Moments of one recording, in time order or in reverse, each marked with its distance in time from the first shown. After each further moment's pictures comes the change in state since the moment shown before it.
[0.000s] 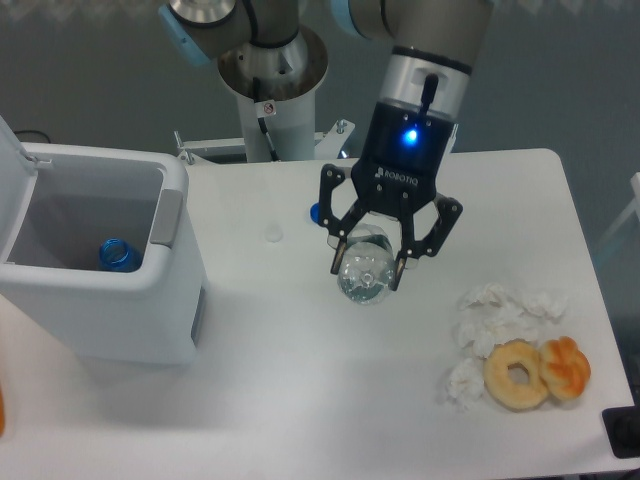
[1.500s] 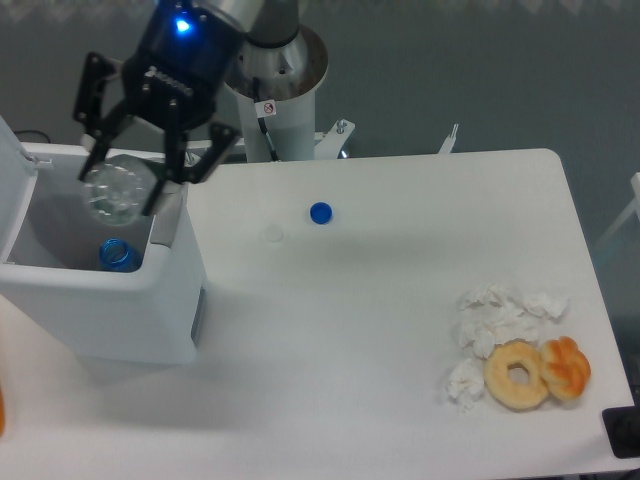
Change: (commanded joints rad) arm -0.328 0.072 -0.009 0.034 -0.072 -0.071
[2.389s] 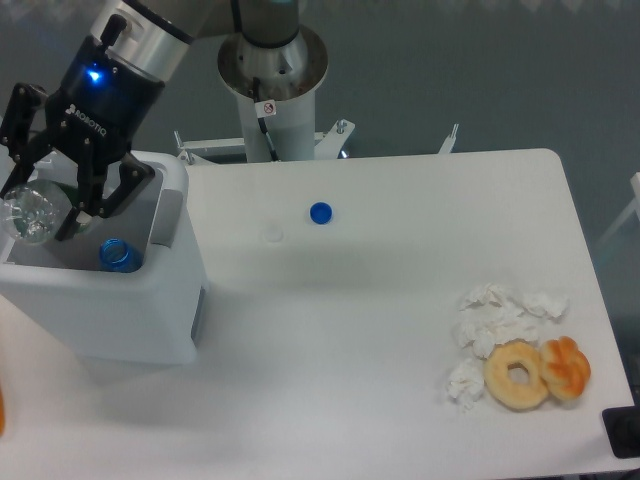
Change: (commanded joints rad) arm -0.089 -0.015 -0.055 0.003 0.002 0.009
